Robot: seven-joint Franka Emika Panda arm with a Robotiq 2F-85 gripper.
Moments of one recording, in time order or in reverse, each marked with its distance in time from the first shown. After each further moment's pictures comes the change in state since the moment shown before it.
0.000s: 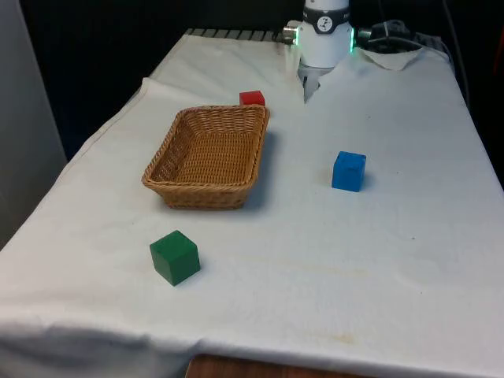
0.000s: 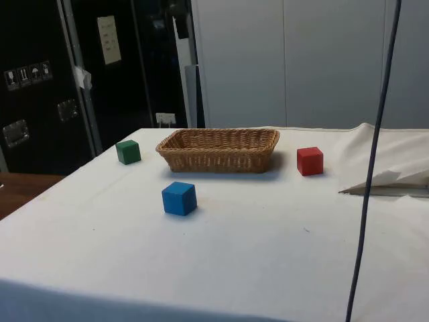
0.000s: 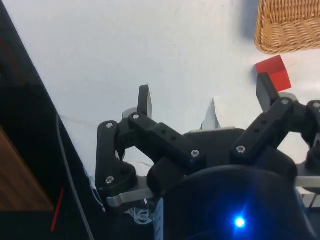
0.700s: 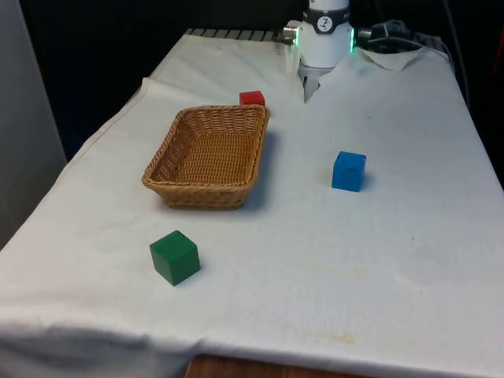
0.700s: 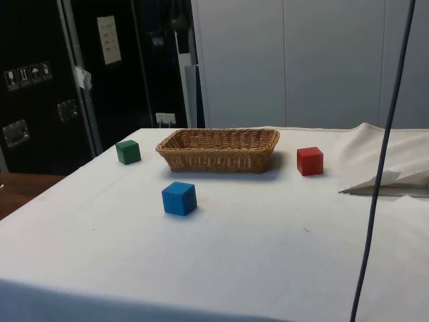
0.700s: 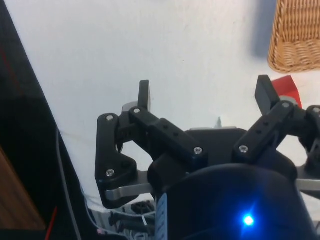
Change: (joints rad) arm 0.002 -0.043 0.040 -0.127 -0.008 0.153 0.079
